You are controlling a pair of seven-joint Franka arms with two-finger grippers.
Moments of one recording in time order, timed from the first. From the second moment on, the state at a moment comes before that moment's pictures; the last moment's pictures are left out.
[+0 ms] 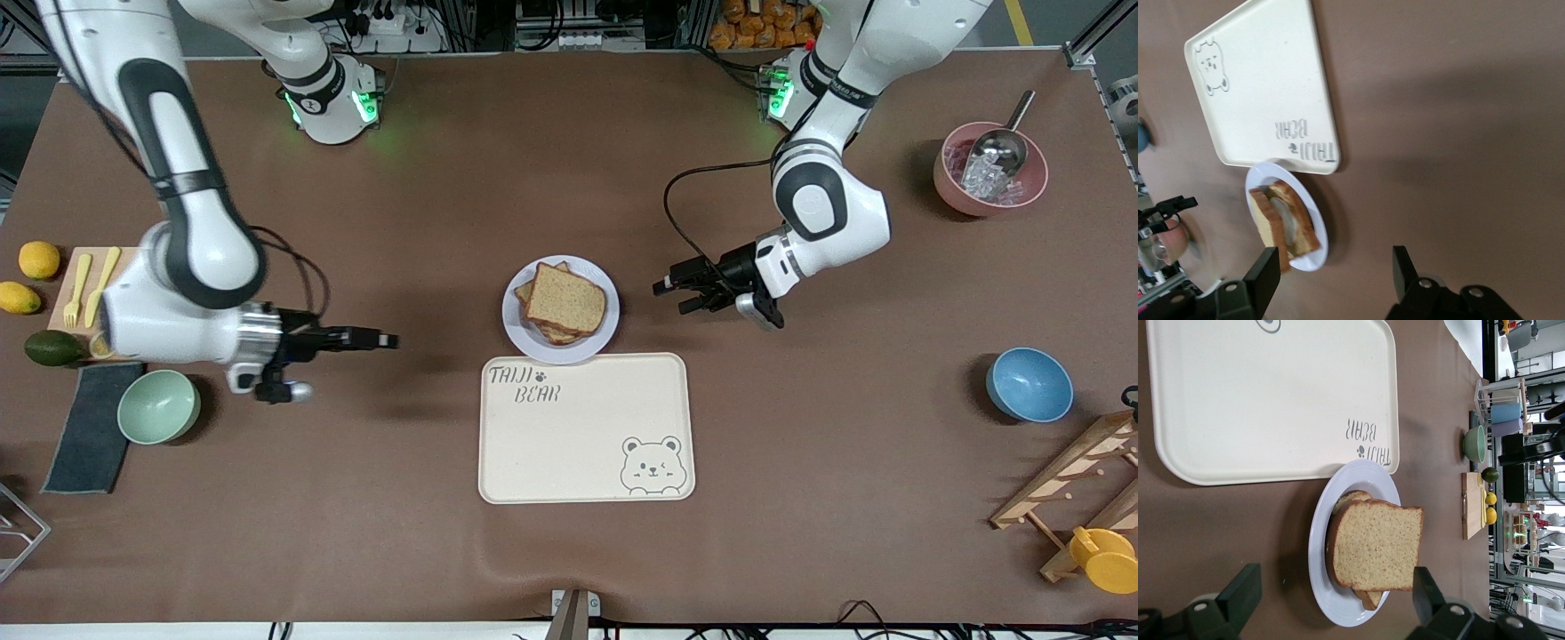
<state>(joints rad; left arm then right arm) -0.05 0.32 -0.42 -2.26 -1.61 2.50 0.97 0.06 0.40 0.00 -1.79 0.70 1.92 -0.21</state>
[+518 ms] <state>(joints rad) -0.05 0.37 -0.45 -2.26 -1.72 2.48 1.04 -0.06 0.40 0.00 -1.51 0.24 1.69 -0.21</state>
